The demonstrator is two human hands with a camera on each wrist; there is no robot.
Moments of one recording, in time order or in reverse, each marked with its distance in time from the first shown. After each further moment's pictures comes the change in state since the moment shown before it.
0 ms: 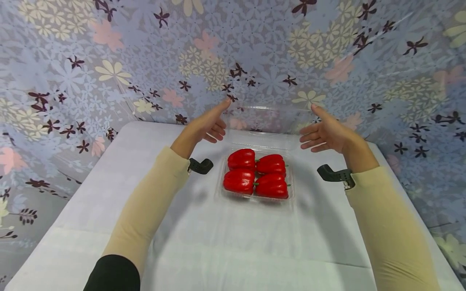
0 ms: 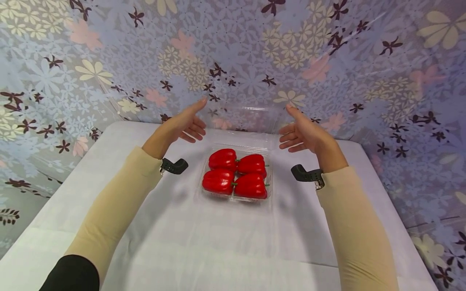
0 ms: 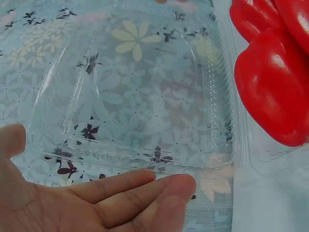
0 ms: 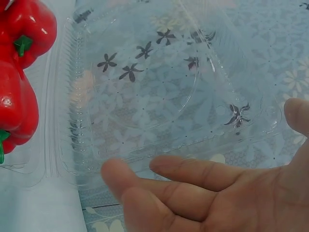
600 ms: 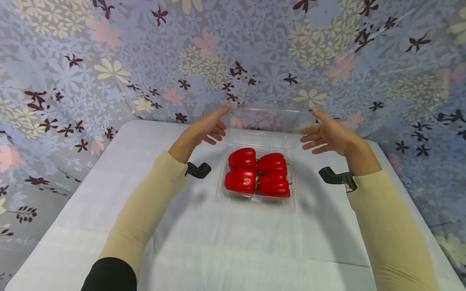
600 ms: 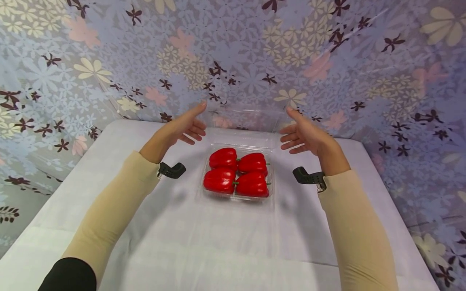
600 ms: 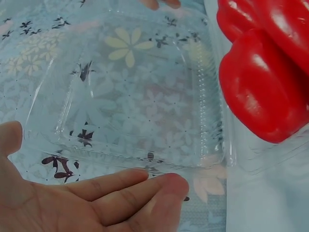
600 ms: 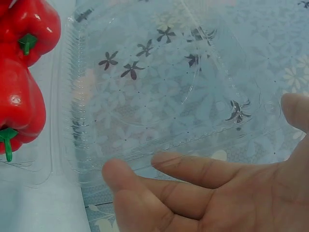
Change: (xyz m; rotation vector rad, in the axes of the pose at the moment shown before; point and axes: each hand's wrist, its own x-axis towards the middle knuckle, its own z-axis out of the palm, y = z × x) left_hand 0.000 -0.009 0.004 0.031 0.003 0.042; right_hand 0.005 0.006 -0.003 -0.012 -0.030 -0.014
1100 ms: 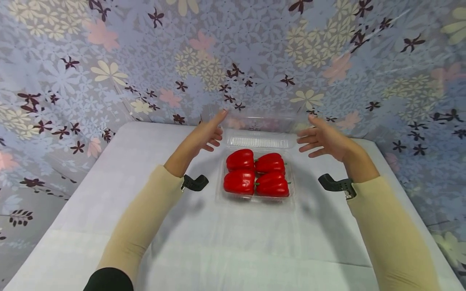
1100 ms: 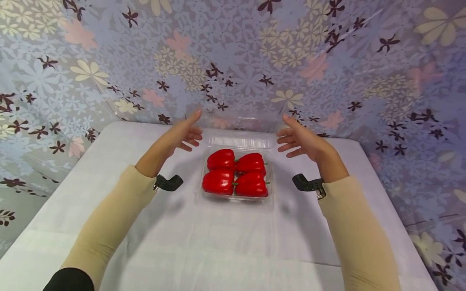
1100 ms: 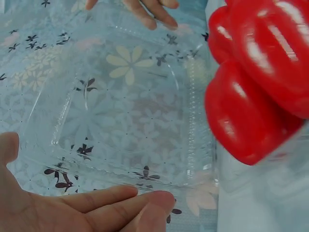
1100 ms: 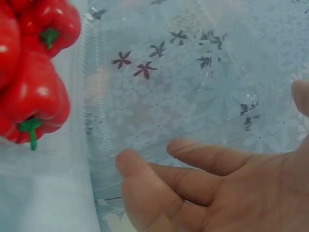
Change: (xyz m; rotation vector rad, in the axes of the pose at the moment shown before) left_hand -0.011 -0.014 0.013 -0.044 0.035 0.037; right_hand -0.008 0.011 0.004 -0.016 -0.011 -0.080
